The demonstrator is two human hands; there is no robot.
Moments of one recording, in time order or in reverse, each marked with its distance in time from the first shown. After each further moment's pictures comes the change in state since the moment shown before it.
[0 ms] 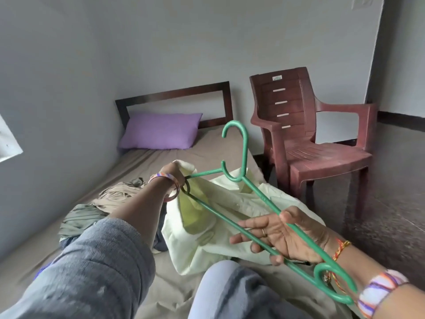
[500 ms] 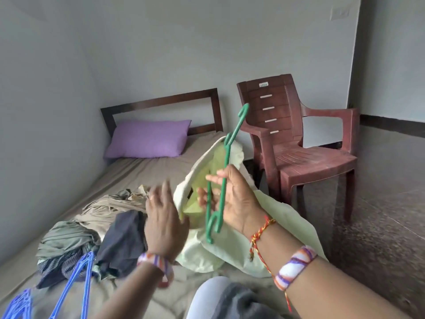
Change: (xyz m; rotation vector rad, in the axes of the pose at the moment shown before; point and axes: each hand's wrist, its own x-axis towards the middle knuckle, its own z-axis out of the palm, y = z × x) left_hand -0.079 -0.001 0.050 0.005 0.499 0.133; right_hand 0.101 -0.049 0.041 0.391 0.609 -0.370
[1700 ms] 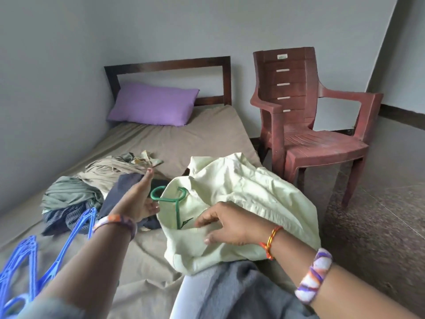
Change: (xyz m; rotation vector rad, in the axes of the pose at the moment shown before) left_hand 0.018 -0.078 0.012 -1.128 -0.531 -0.967; right_hand -0.027 0.046 -0.039 -1.656 -0.417 -0.033
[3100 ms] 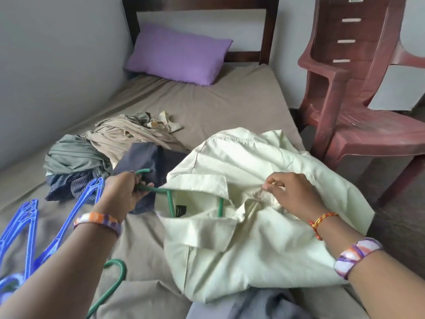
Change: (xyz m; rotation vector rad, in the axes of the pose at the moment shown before) left_hand 0.082 -0.026 -0.066 -0.302 0.502 -0.057; right_hand 0.079 0.116 -0.019 -0.192 0.420 0.340
